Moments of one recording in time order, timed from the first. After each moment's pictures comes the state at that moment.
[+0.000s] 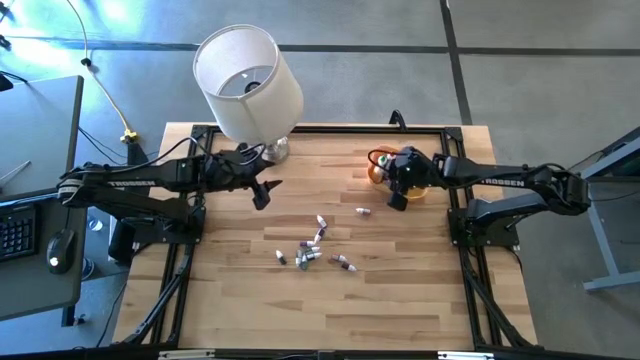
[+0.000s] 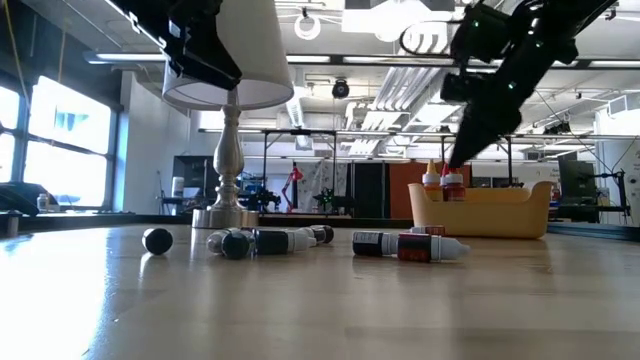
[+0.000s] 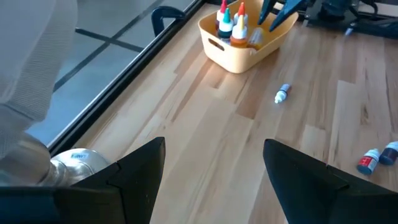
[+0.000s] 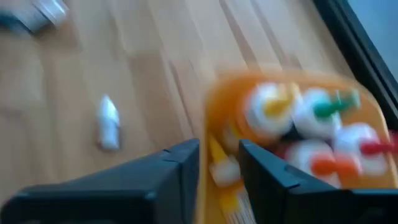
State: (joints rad) left arm 0.13 0.95 0.82 -0.39 -0.30 -0.14; right arm -0.37 1.14 0.66 -0.41 0.10 -0.09
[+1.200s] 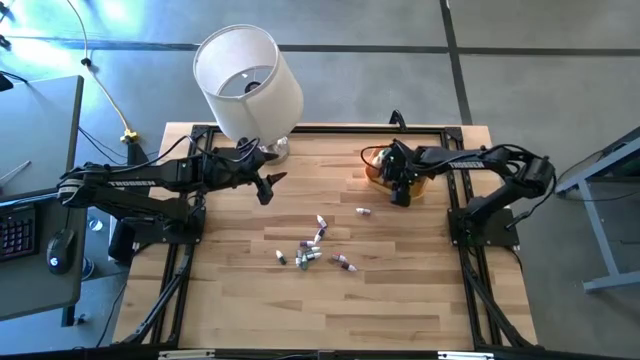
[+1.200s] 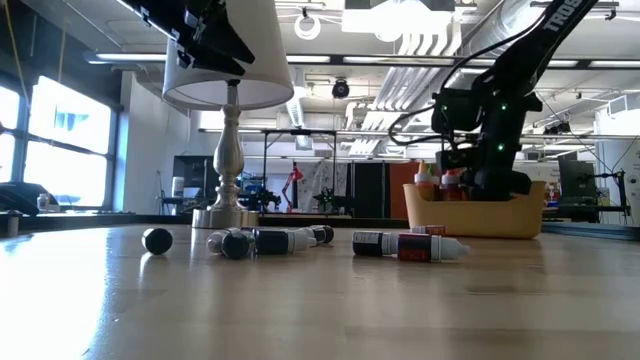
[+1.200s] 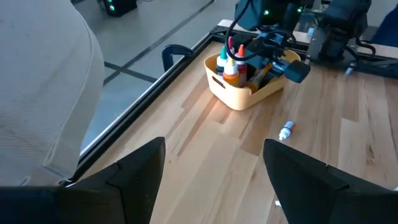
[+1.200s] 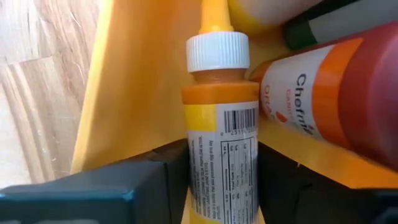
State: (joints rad) left arm 0.13 0.95 0.82 -0.25 -0.35 -0.11; right arm -0.59 1.51 0.66 -0.45 0.00 -0.34
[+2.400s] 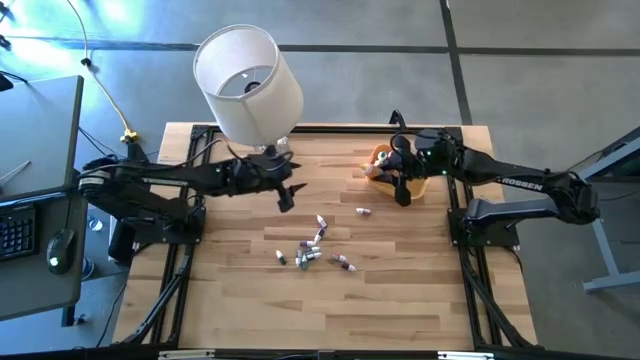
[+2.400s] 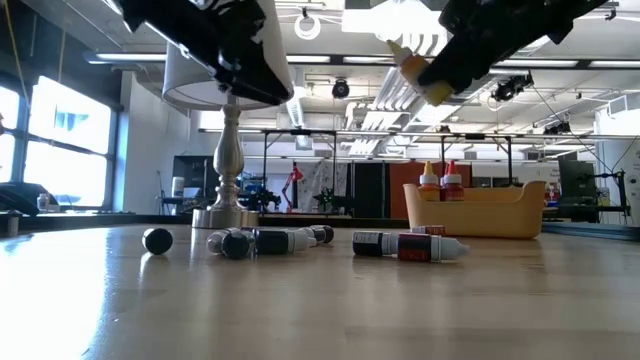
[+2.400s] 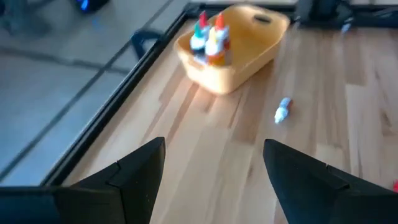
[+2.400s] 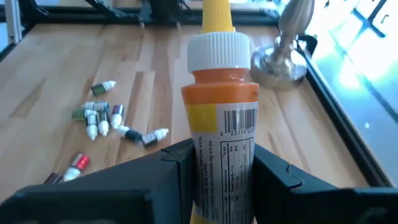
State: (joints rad) left arm 0.13 1.22 0.82 -0.05 -0.28 0.02; right arm -0.42 1.01 0.75 -0.24 -0.30 -0.20
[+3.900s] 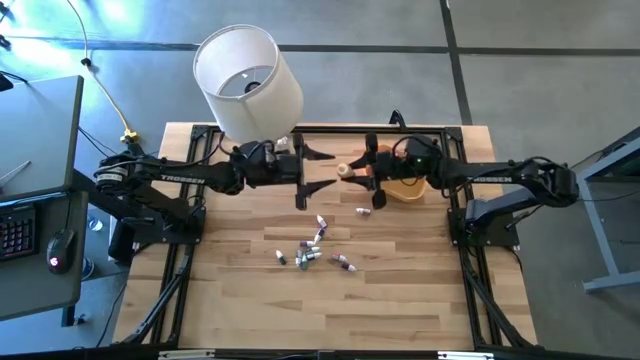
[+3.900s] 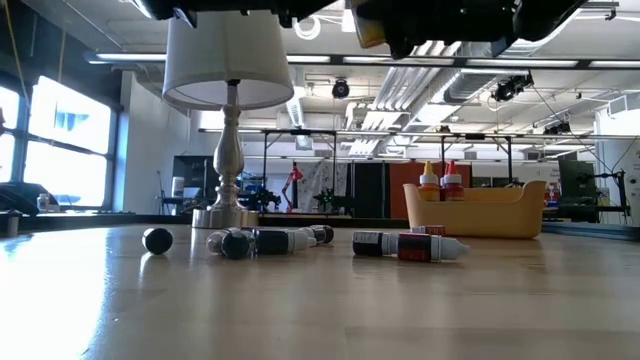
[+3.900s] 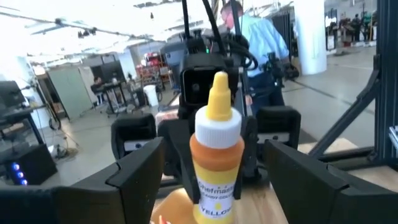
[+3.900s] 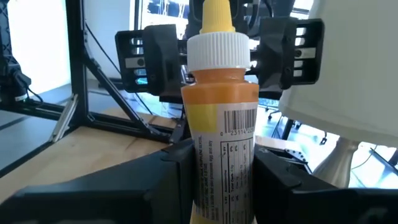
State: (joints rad) left arm 0.13 1.38 0.94 0.62 0.08 0.22; right arm -0.29 1.27 0.75 0.53 -0.40 -0.16
